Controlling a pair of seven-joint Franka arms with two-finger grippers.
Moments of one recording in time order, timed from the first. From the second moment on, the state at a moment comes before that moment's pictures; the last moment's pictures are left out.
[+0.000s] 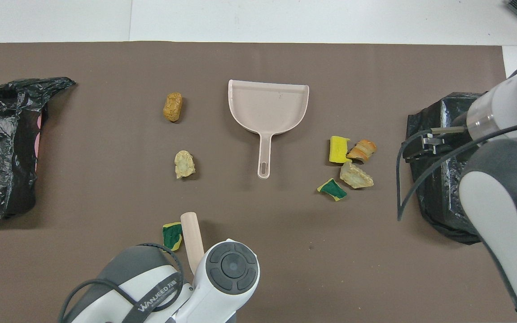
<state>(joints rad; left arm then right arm) -0.87 -0.13 0.01 -2.19 -0.13 1.60 -1.08 0.31 0.09 -0.15 -1.54 -0.01 1.54 0.20</state>
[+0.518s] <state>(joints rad) -0.85 -0.21 0.01 -2.34 -0.15 1.64 -1.41 0.40 0.28 -0.13 -1.49 0.05 1.69 0.42</state>
